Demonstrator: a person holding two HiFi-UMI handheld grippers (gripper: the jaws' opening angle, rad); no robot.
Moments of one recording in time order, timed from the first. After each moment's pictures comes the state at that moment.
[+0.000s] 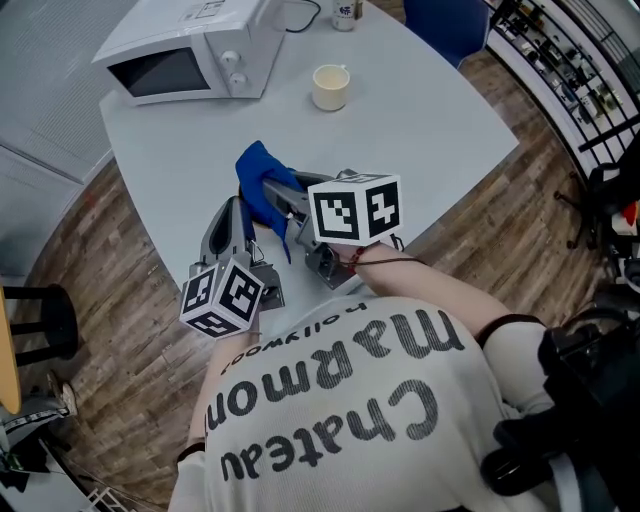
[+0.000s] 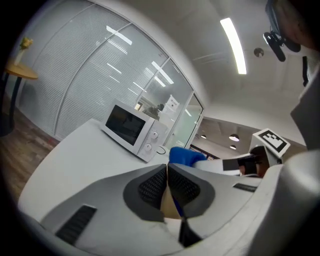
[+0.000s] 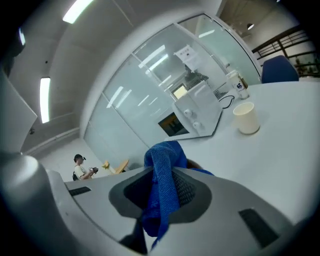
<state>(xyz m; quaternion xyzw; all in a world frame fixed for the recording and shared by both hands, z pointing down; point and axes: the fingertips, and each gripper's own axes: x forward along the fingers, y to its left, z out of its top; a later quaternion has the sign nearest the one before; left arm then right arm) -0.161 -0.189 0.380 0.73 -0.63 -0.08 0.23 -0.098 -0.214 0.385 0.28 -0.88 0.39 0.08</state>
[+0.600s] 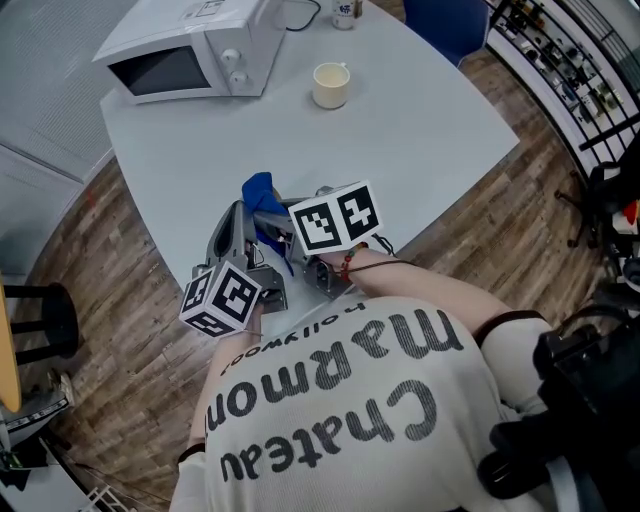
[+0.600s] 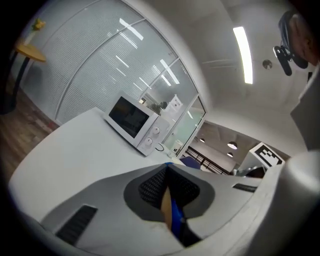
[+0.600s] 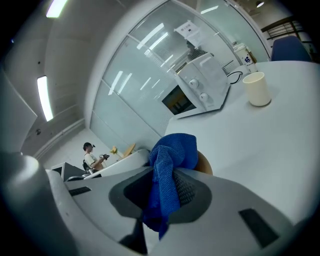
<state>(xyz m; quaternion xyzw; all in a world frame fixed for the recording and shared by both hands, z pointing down) -0.159 -0.184 0.394 0.73 -0.62 -0.12 0.28 -0.127 -0.171 0.436 0.20 -0.86 0.44 0.16</state>
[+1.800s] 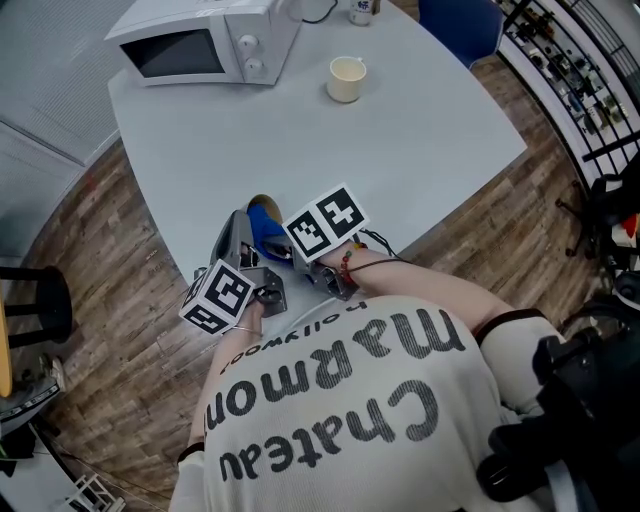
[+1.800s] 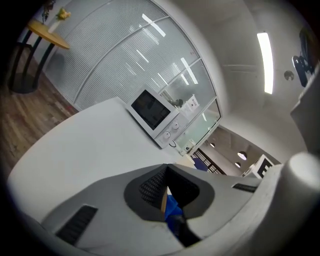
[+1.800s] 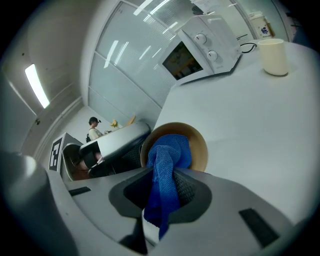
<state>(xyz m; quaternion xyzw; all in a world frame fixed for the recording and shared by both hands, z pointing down) -0.198 -0.169 0.449 0.67 -0.64 -0.14 0.36 -0.146 -0.125 0.509 0.12 -0.82 0.46 0.31</state>
